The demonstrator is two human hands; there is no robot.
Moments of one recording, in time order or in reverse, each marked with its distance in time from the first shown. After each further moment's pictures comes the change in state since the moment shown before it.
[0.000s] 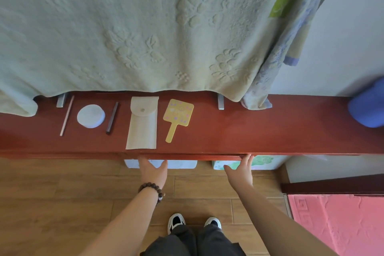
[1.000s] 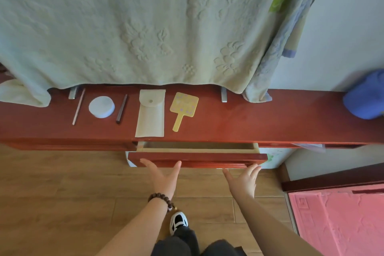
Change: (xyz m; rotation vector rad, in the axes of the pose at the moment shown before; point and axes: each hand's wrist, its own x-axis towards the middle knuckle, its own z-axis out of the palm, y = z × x) left_hand -0.040 -0.050 -0.004 -0.101 -0.047 0.125; right_hand -0.061 0.029 0.024 0.043 0.129 0.039
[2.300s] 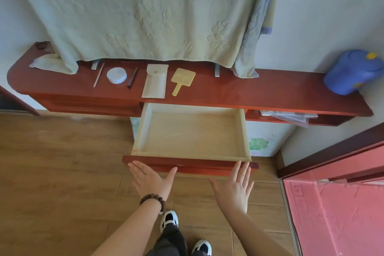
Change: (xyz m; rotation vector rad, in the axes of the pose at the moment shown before) left_hand -0.159 -0.089 -0.035 0.525 0.168 0.016; right_hand -0.146 0.121 -0.027 -0.304 -0.012 -0.287
